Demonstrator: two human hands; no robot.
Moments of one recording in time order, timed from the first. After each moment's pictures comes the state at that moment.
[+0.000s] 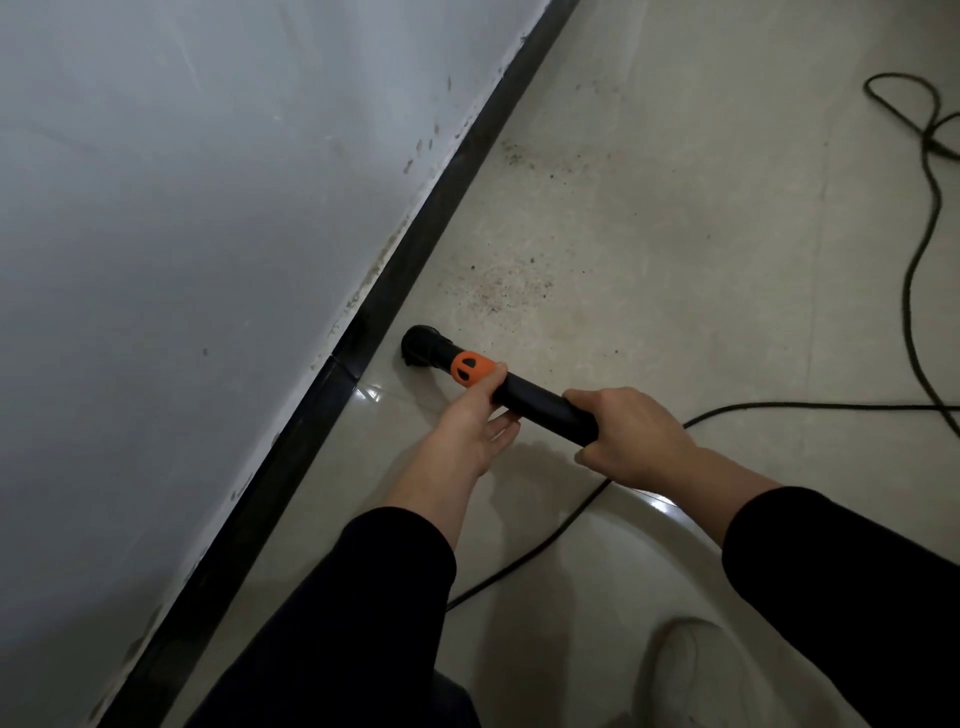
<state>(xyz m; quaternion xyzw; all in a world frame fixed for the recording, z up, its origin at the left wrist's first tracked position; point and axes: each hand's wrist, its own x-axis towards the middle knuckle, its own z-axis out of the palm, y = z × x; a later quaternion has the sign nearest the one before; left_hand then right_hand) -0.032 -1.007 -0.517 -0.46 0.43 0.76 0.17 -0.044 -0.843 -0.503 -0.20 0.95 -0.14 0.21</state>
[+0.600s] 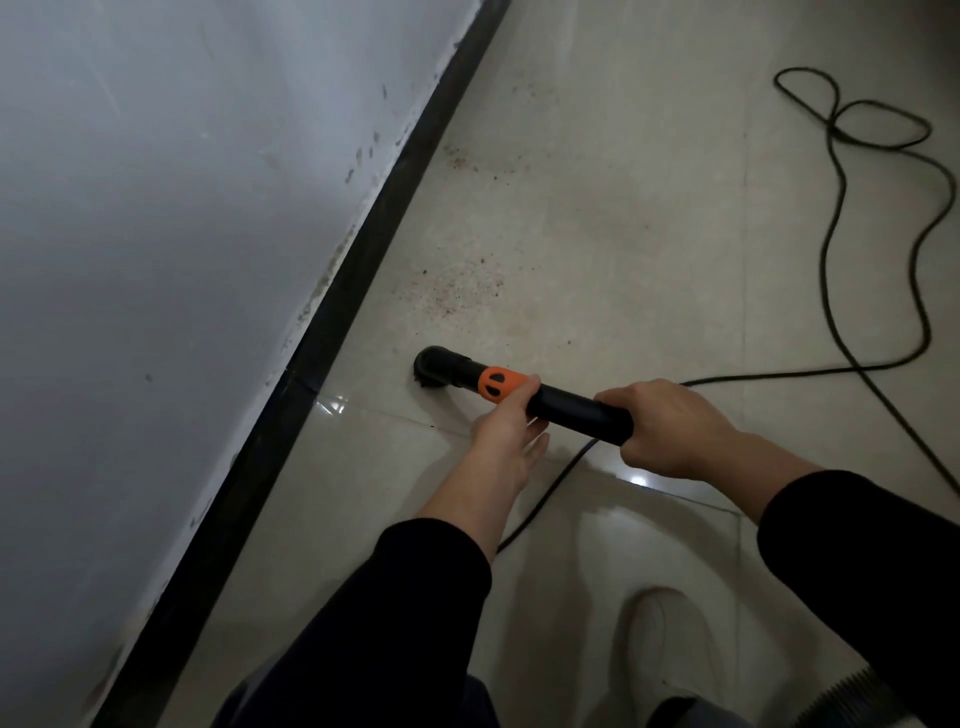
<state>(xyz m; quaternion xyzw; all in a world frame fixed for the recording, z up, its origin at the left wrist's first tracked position) -0.023 -0.939 -0.516 -0.45 0.41 0.76 0.21 -0.036 -0.778 -0.479 -0.16 0.96 -0.08 0.22</state>
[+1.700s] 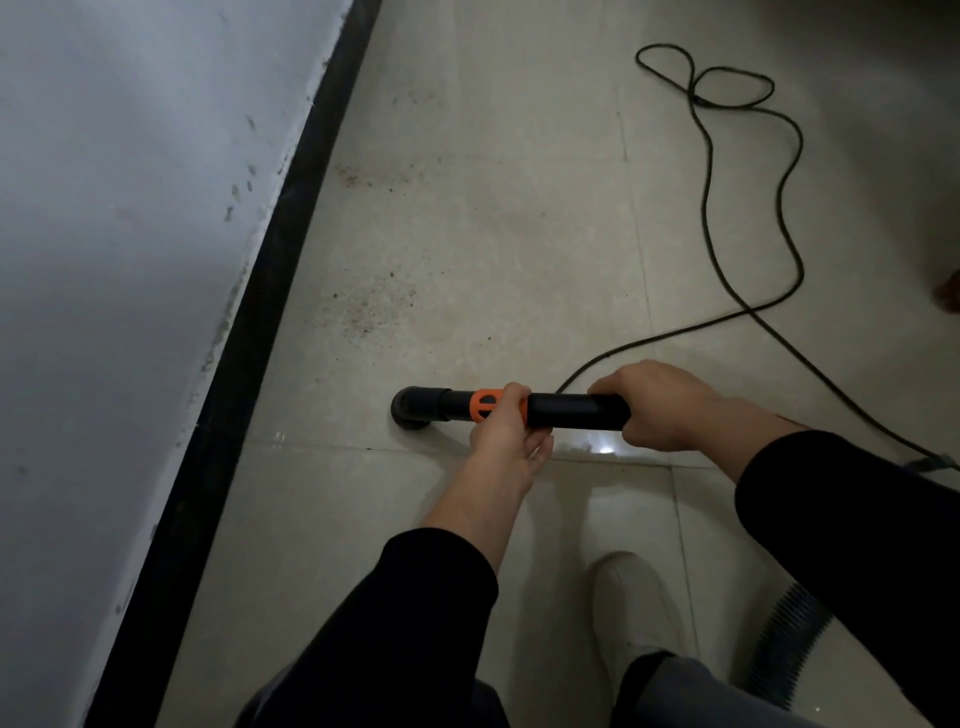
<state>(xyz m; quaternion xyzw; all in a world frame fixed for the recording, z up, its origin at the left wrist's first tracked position) -0.016 -0.870 -0.510 -0.45 0.43 0.73 0.29 -0.019 -0.710 -0.470 -0.08 0.96 -0.09 0.25</state>
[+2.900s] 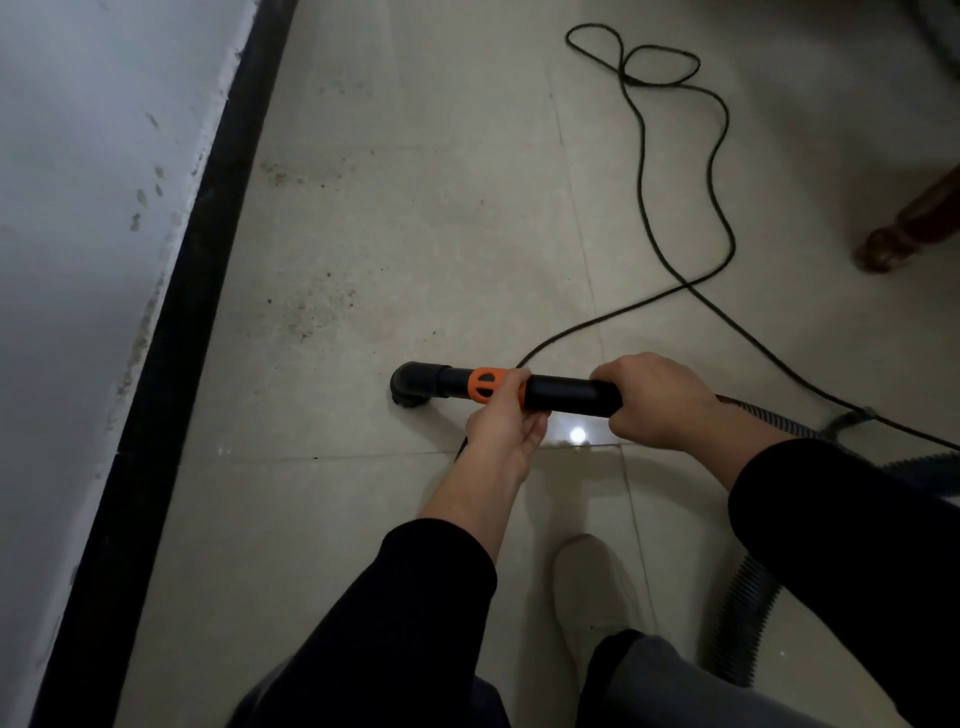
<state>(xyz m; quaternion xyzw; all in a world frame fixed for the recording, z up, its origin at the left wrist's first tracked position) -0.010 -0.818 -0.512 -0.41 0.44 0.74 0.31 0.010 -0.670 -0.472 0.03 0.97 -0.08 0.22</state>
